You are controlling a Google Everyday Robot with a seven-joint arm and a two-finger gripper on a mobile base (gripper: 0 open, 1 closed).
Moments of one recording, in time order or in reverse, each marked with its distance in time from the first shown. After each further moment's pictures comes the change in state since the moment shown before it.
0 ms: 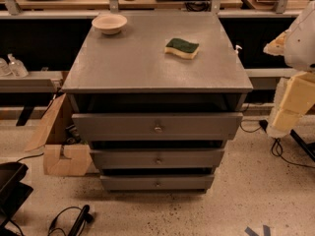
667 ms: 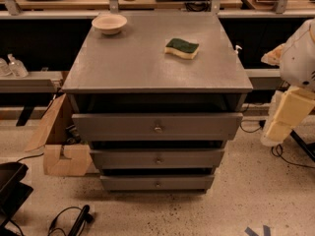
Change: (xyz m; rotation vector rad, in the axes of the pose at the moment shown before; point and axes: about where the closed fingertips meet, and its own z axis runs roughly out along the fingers) arm 0.004 0.003 0.023 0.021 -0.024 0.001
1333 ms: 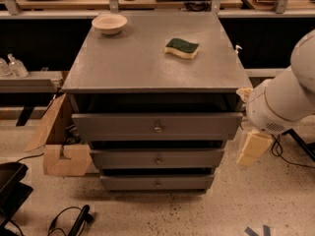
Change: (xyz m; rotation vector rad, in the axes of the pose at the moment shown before) arm 0.010 0.011 0.112 0.060 -0.029 -0.064
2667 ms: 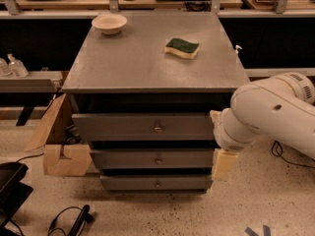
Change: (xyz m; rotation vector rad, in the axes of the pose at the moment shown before) arm -0.011 0.017 0.105 -0.011 0.061 -0.117
